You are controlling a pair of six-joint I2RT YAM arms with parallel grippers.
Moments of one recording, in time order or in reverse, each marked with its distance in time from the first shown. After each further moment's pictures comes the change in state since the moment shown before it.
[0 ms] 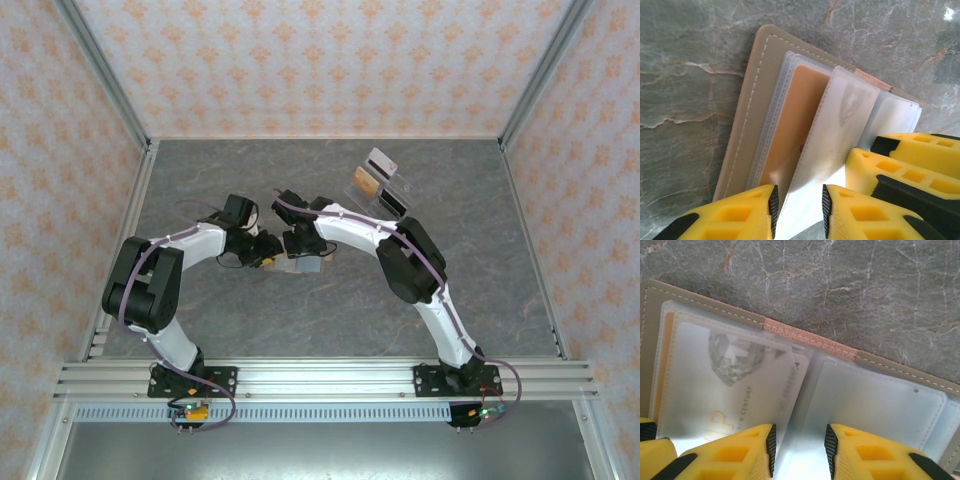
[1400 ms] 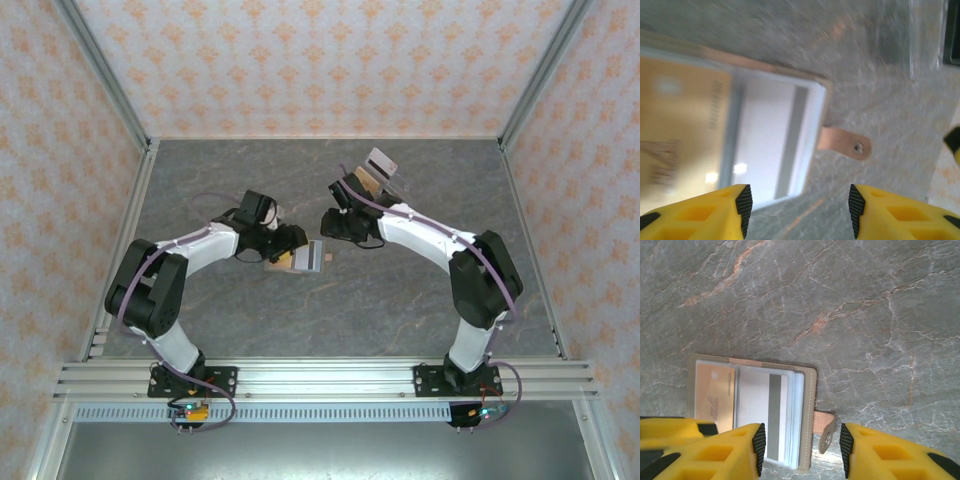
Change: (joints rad) left arm -0.106 -0.023 0.047 0.083 0.035 -0.093; right arm -0.171 -0.473 -0.457 0.256 -0.041 0.125
